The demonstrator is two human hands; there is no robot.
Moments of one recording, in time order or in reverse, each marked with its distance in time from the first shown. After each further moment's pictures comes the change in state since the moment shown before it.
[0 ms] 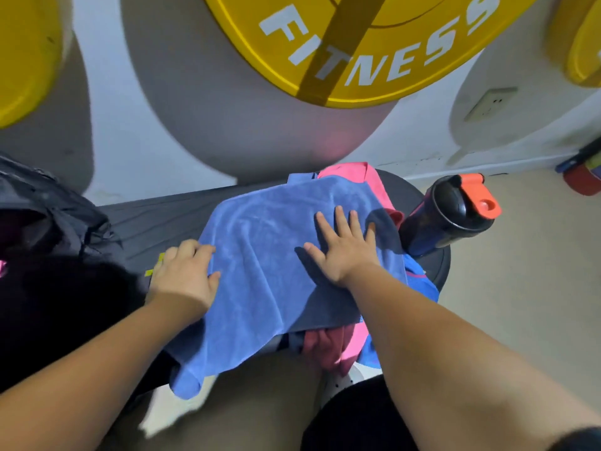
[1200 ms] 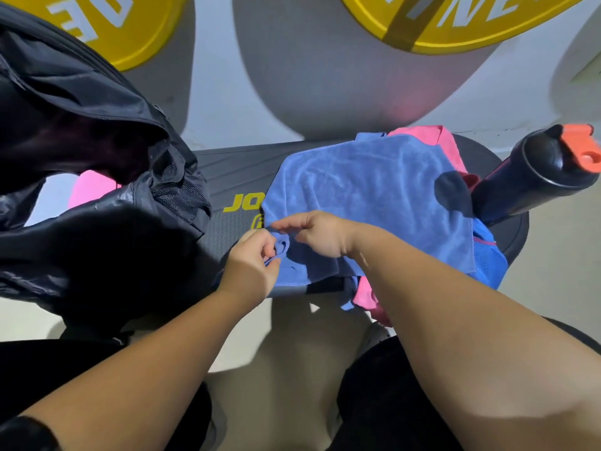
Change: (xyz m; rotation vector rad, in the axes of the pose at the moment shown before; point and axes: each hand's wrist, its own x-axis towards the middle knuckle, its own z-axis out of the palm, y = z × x) left_hand -0.099 0.001 0.017 -0.696 0.200 -0.024; right_hand -0.052 -0.127 -0.006 0.652 -0.564 -0.495
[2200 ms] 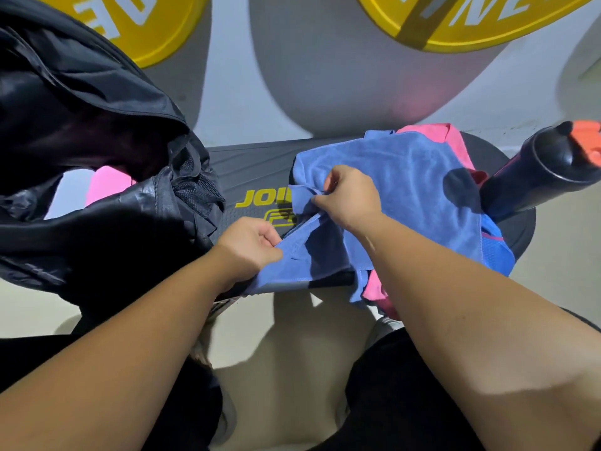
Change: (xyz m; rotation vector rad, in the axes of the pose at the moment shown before) left_hand 0.016 0.032 -0.055 -0.034 -0.293 -0.348; right_hand 0.007 -0.011 -0.018 -0.098 0.796 0.149
